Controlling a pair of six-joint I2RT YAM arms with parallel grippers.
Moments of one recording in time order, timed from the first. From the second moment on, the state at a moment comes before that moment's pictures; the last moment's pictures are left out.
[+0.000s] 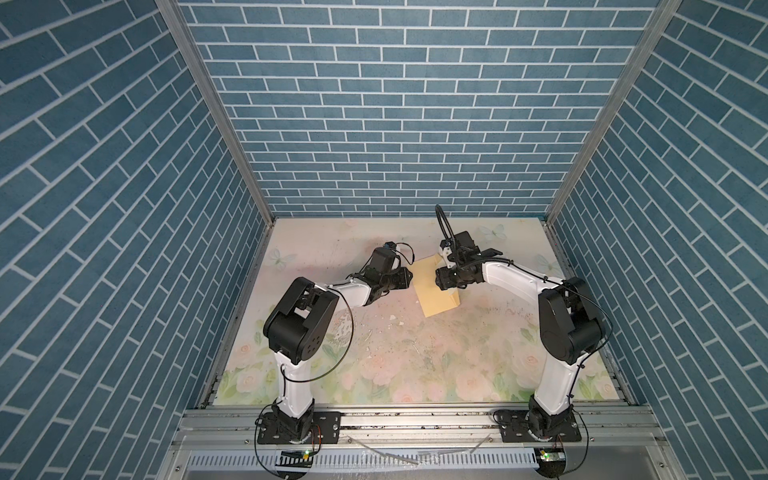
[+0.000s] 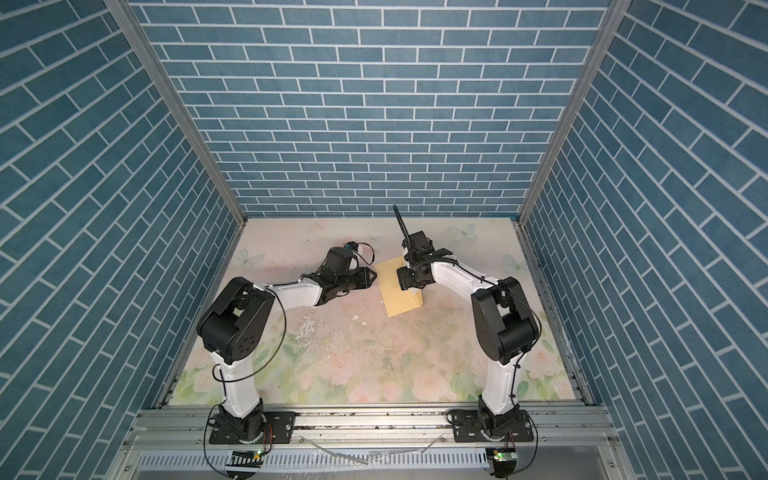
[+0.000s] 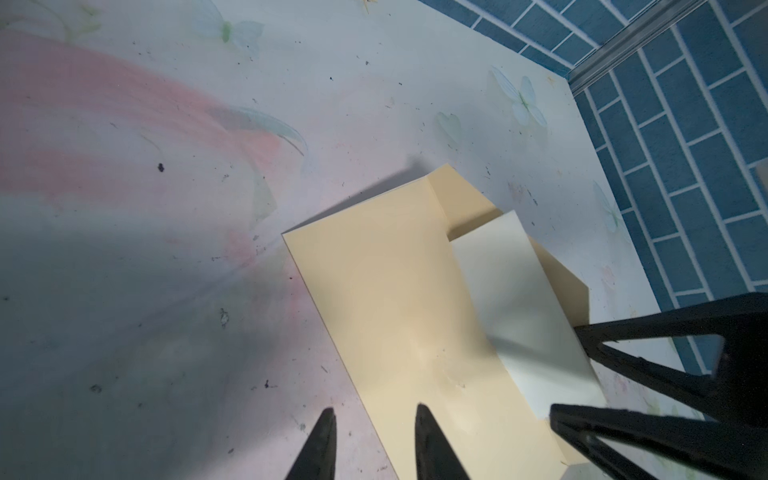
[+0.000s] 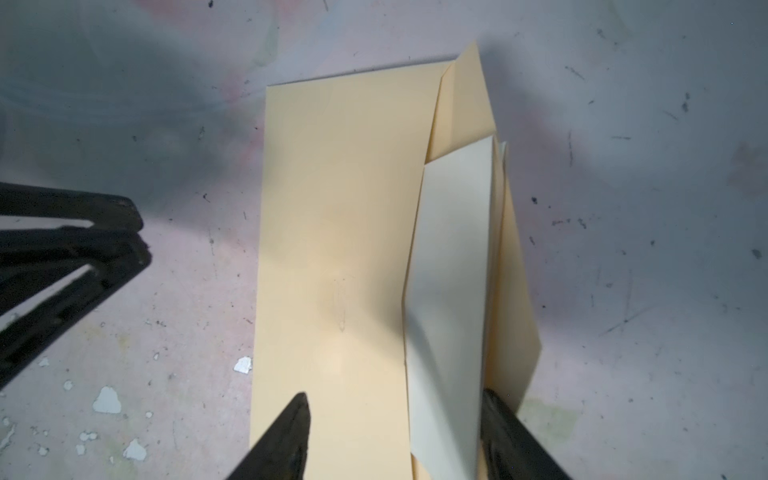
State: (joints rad) left arm -0.54 1.92 1.10 0.16 0.21 -0.56; right arm 0.53 1.87 1.35 -0.57 -0.05 0.15
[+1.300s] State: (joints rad) left arm -0.57 2.03 1.11 0.20 0.23 -0.58; right arm 0.50 2.04 1.48 -0.59 0.00 0.22
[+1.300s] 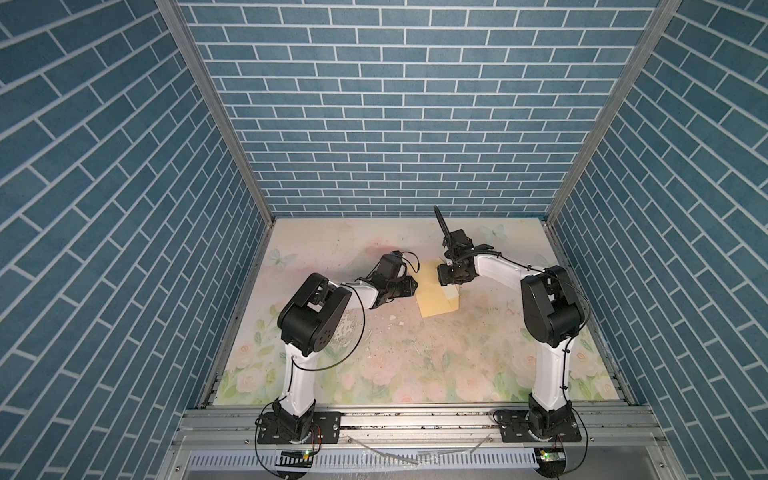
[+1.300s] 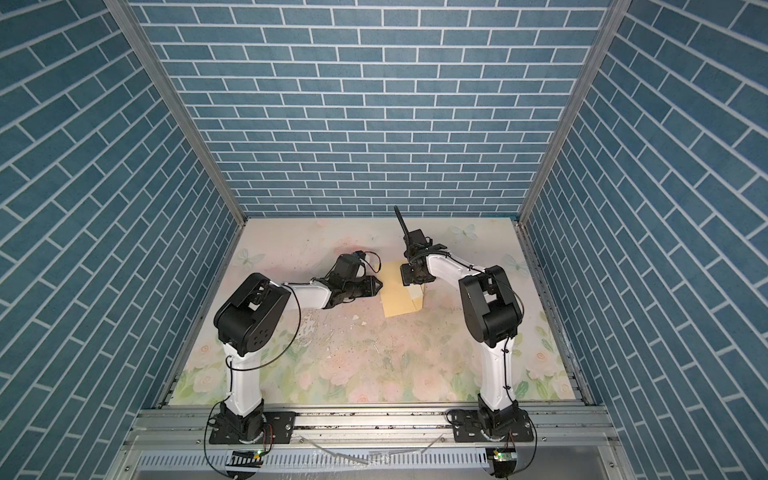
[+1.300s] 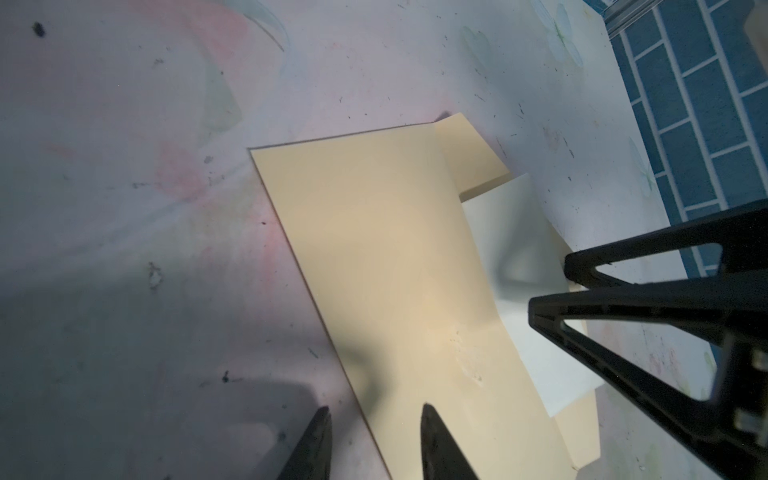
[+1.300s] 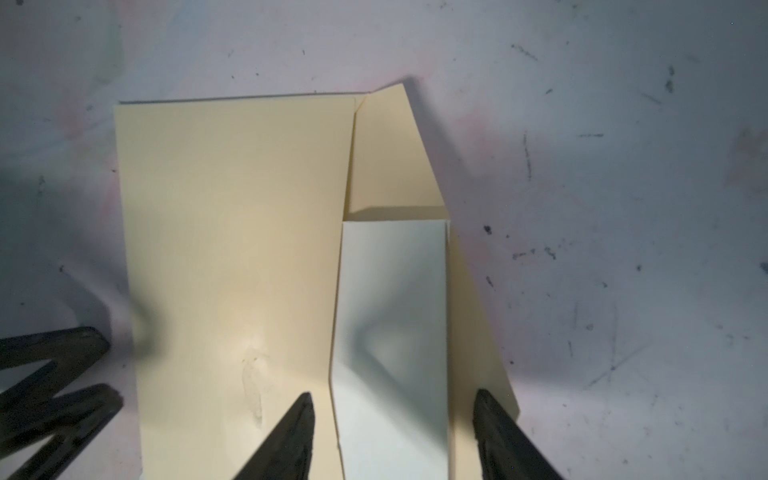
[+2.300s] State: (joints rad) left arm -0.57 2.07 1.14 0.24 0.25 -0.59; right arm 0.49 2.08 1.48 -0.57 -0.12 0.29
